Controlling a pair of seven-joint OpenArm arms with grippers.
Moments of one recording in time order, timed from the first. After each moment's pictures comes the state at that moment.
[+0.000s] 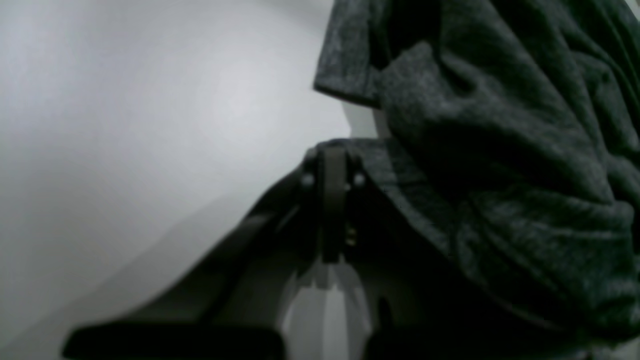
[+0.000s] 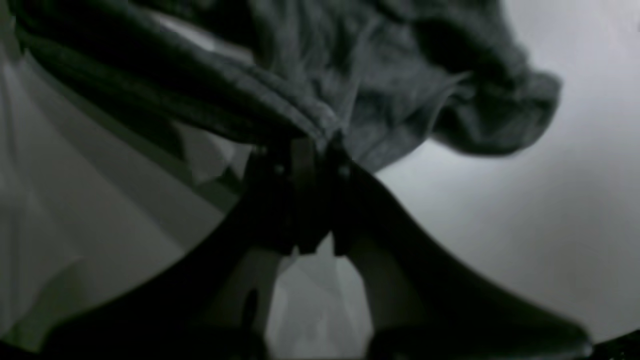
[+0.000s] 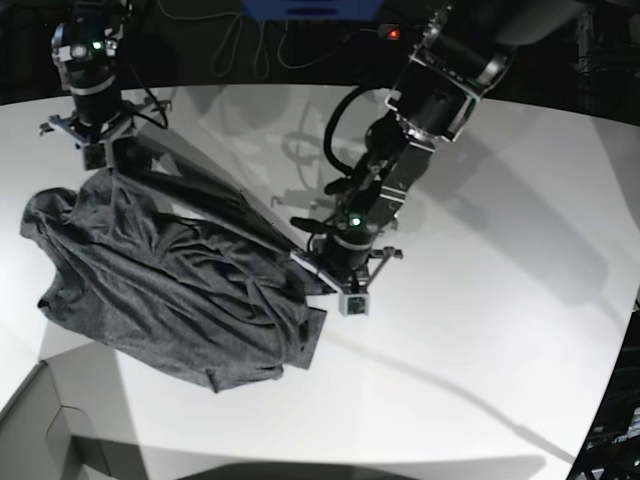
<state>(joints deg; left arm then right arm) -15.4 0.6 29.1 58.2 -27.5 16.4 13.5 -31.7 3.0 21.4 108.0 -7.4 18.0 -18.9</state>
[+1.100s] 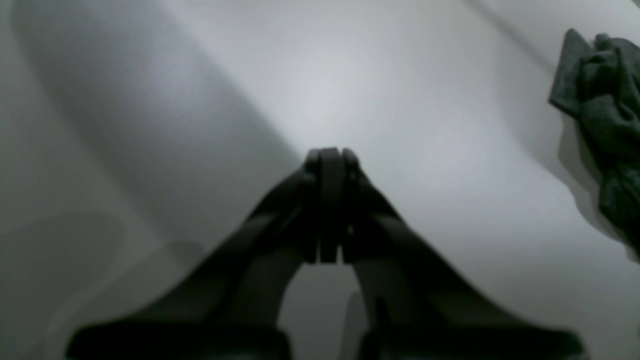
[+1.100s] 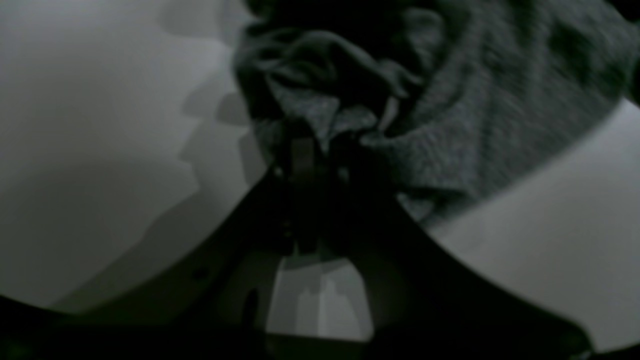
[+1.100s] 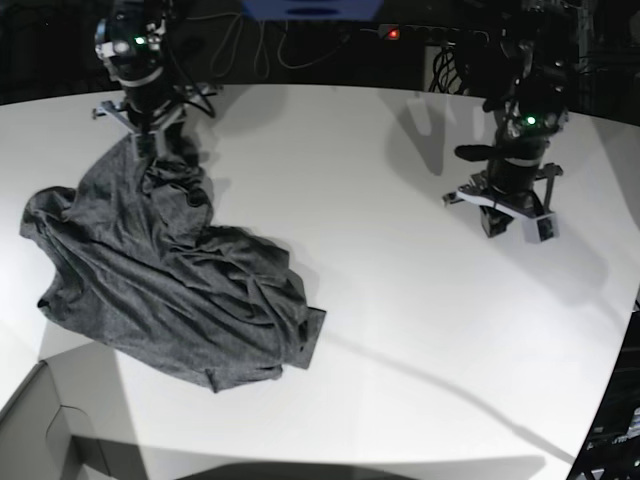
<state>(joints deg) 16.8 -17.4 2.0 106.2 -28.5 17.2 27.4 -31.4 -3.1 13.9 103.9 -7.5 18.0 -24.2</state>
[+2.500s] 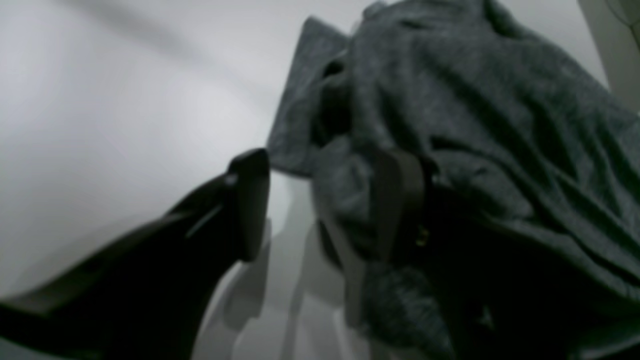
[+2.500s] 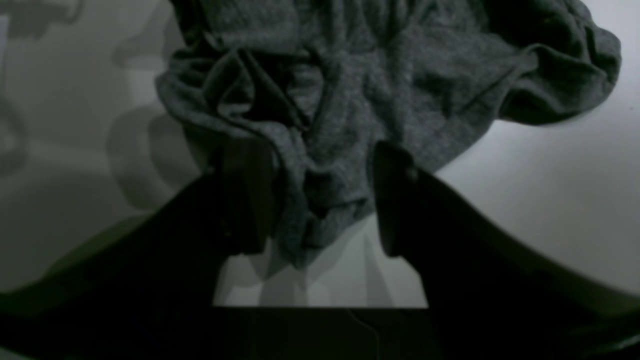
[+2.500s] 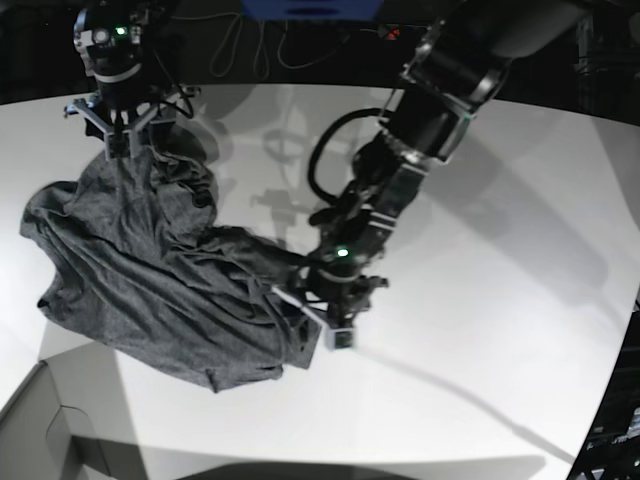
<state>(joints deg) -21.5 4.8 29.6 57.7 -28.2 17.8 14.4 -34.4 -3.8 18.7 113.3 -7.5 18.0 -27.2</state>
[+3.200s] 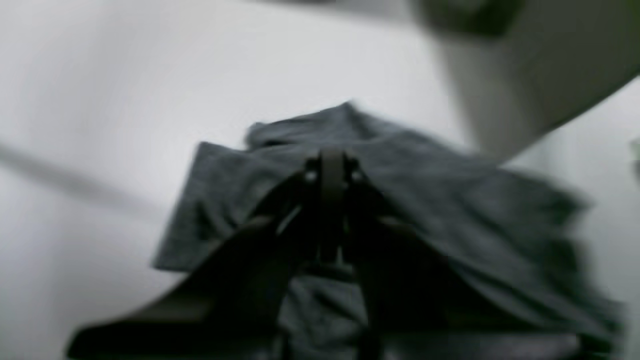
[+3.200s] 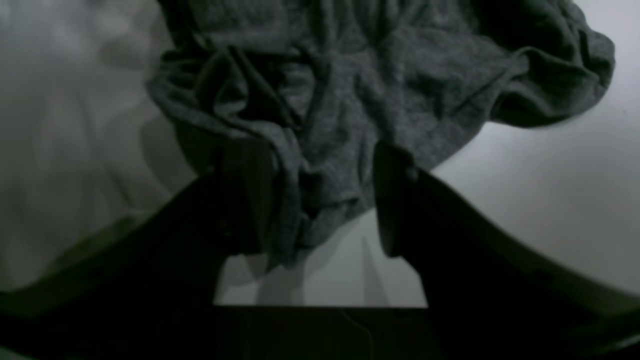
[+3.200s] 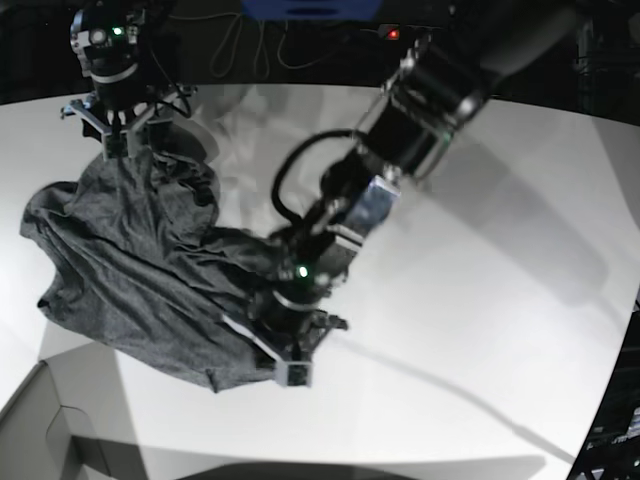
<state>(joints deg) -23.2 7.3 34.7 68.8 -28.4 18.3 12.4 -34.6 -2.8 18.8 113.3 -7.5 18.0 -27.0</state>
